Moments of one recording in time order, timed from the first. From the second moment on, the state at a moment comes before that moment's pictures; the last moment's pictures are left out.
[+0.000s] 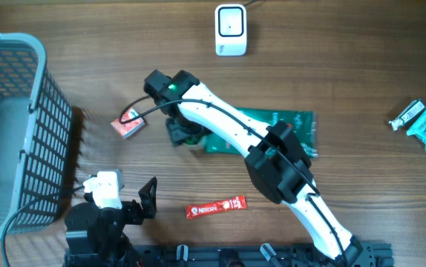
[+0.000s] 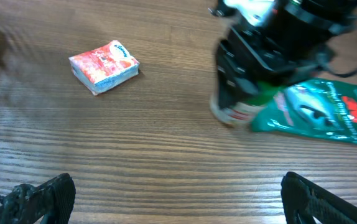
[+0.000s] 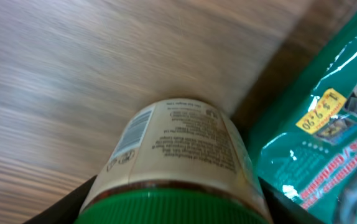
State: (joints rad) left arm 0.04 0.01 0.35 -0.91 0.23 -0.16; right arm 0.84 2.42 2.12 -1.36 0.03 0.45
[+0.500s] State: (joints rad) left arm 0.04 0.01 0.35 -0.91 0.23 -0.16; right arm 0.74 1.96 2.13 -1.49 0.07 0.55
